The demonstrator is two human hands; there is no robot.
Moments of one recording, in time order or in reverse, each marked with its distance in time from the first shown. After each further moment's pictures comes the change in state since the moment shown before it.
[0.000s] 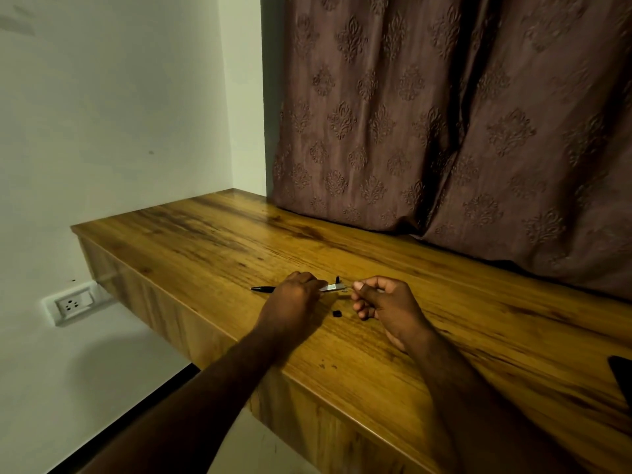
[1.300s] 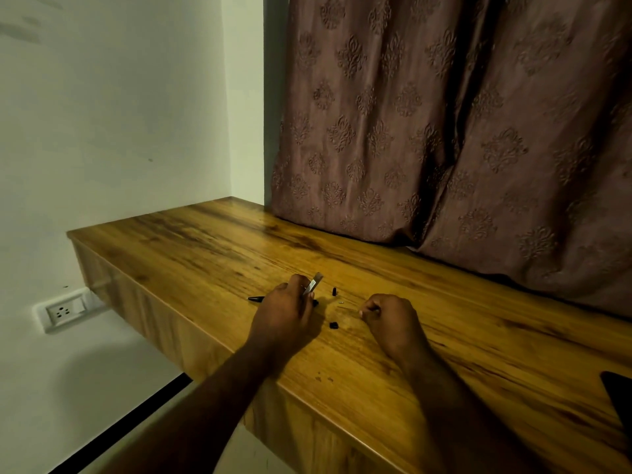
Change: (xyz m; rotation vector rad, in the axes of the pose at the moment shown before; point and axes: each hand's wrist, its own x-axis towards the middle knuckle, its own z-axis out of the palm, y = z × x) left_hand -0.002 0.002 -0.007 -0.109 0.066 -0.335; right_hand -0.004 0.000 -0.007 -0.964 0.190 -0.160
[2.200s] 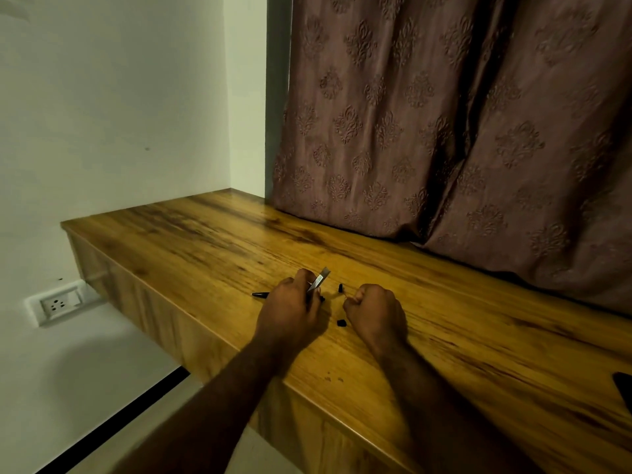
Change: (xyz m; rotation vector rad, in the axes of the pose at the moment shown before) left_hand 0.005 -0.007 0.006 -0.026 0.027 0.016; right_hand 0.009 -0.039 0.033 -0.151 0.098 0.186
